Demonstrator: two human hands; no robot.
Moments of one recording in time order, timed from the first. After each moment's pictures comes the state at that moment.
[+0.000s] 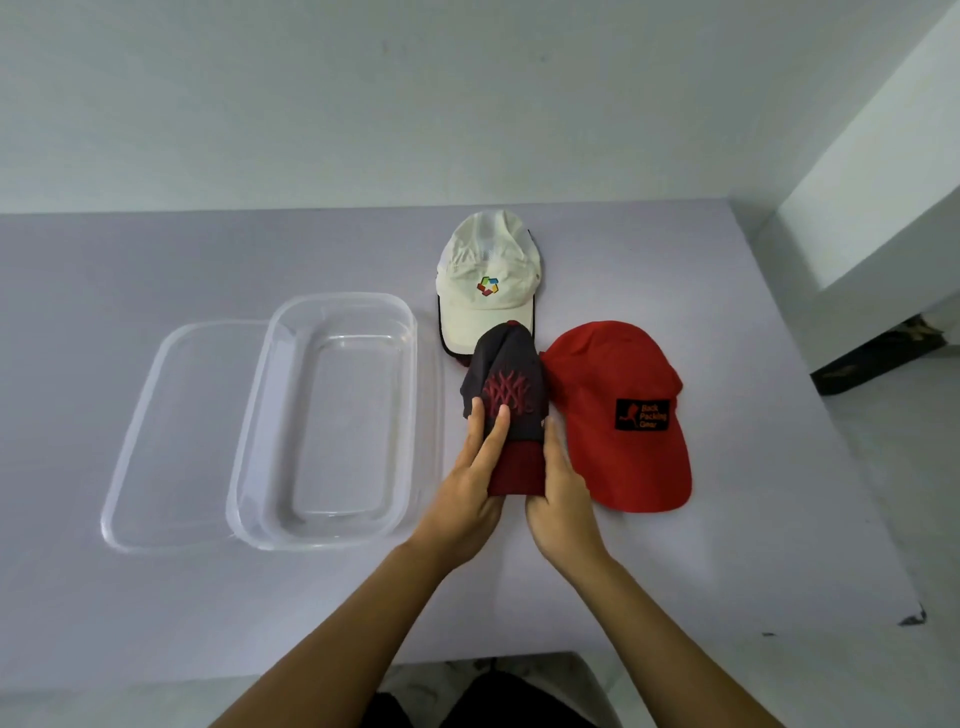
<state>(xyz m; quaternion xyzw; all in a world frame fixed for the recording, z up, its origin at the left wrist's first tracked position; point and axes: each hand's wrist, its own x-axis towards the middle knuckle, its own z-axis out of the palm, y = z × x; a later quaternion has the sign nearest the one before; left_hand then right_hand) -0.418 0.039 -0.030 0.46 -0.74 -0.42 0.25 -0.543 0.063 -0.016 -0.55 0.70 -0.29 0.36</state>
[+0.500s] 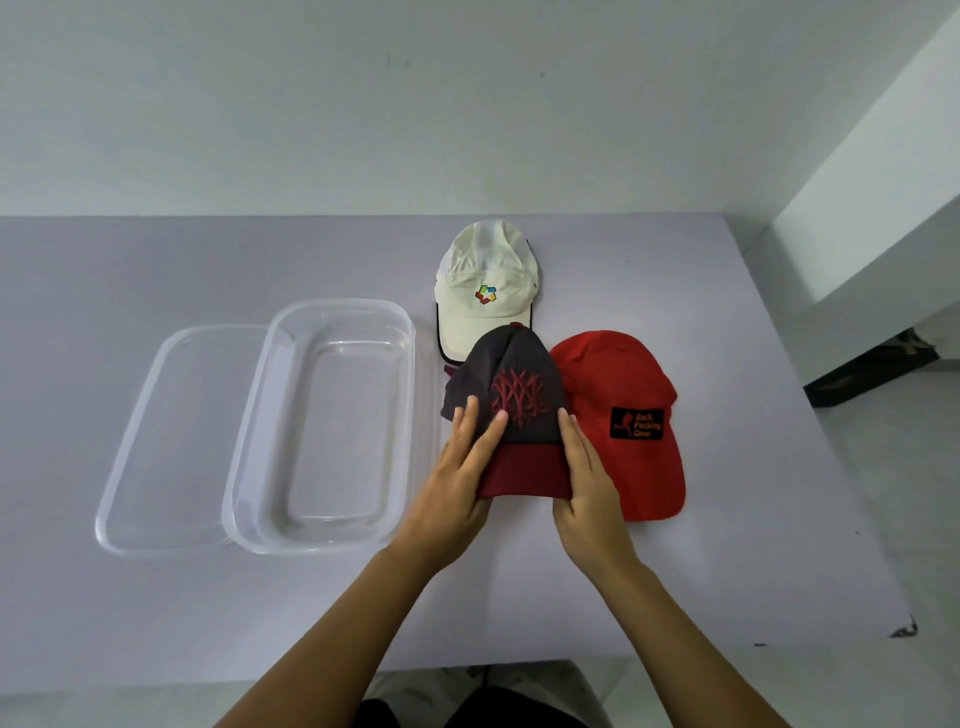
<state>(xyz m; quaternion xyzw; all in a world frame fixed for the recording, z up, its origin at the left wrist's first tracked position) -0.411 0.037 -0.009 0.49 -0.77 -0.35 0.23 -0.578 0.068 -0.018 -0.61 0.67 -0.32 0.27</state>
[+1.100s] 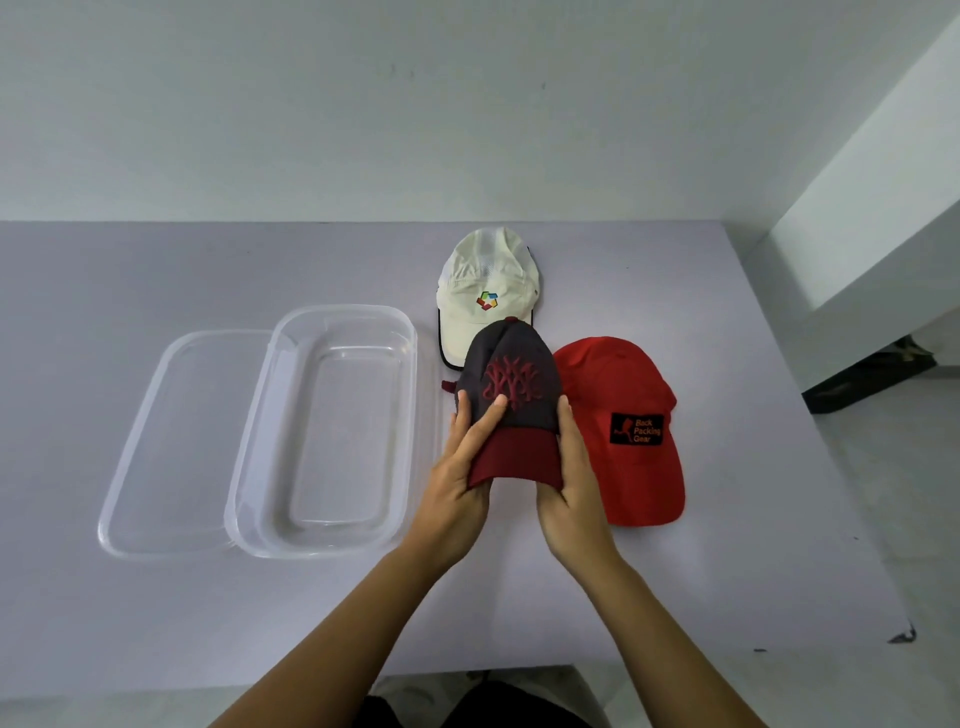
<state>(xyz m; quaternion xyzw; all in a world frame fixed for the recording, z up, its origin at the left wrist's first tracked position) -0.418 0.036 0.015 0.48 -0.62 -0.50 0.36 -0.551 0.059 0.005 -0.52 0.63 -0.42 0.40</state>
